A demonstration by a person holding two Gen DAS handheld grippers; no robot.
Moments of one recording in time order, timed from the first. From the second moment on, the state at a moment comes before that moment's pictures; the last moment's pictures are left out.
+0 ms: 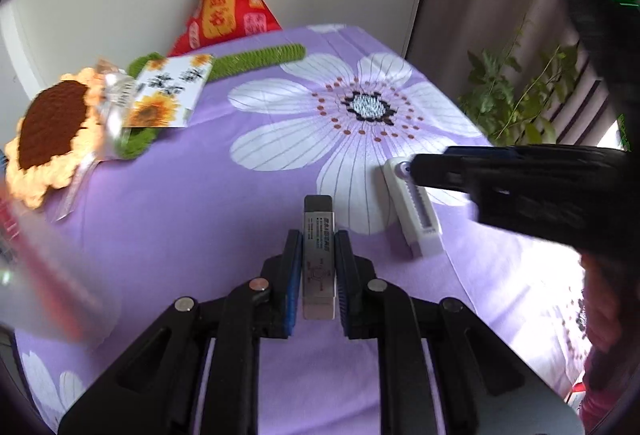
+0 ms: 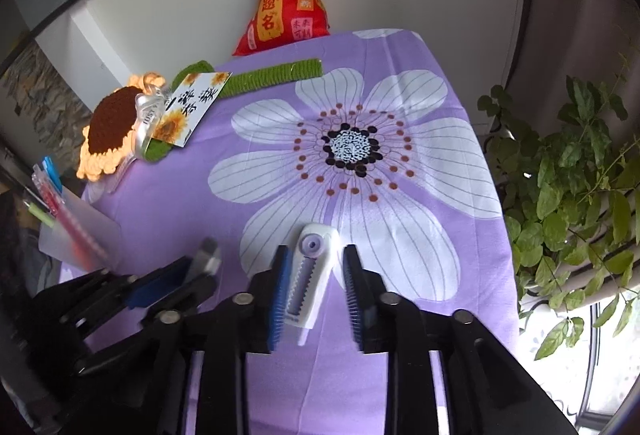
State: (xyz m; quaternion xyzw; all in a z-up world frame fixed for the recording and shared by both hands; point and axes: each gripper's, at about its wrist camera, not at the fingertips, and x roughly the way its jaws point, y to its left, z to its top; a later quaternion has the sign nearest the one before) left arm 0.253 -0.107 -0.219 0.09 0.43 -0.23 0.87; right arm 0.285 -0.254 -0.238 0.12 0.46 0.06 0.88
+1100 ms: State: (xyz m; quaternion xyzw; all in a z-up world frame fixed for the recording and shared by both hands) left arm 0.188 0.034 -0.129 -0.02 0.31 -0.17 0.94; right arm 0.253 -0.177 -0.163 0.07 0.39 0.09 0.91
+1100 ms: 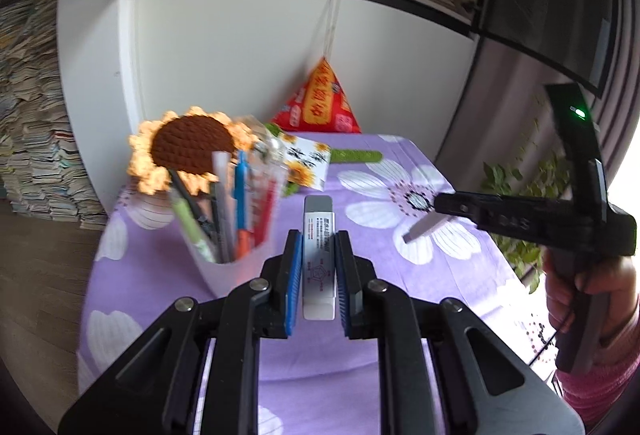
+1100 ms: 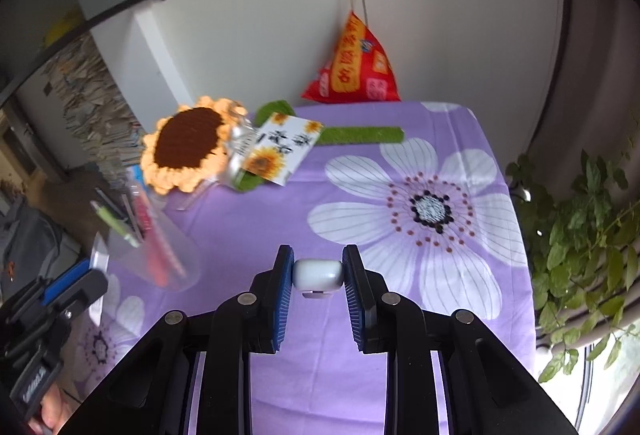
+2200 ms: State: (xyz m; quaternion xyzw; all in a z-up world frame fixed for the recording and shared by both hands) left arm 0.252 0.083 -0.154 -0.09 0.29 -0.12 0.94; right arm 0.220 -0.137 -0.136 0.03 0.36 0.13 0.92
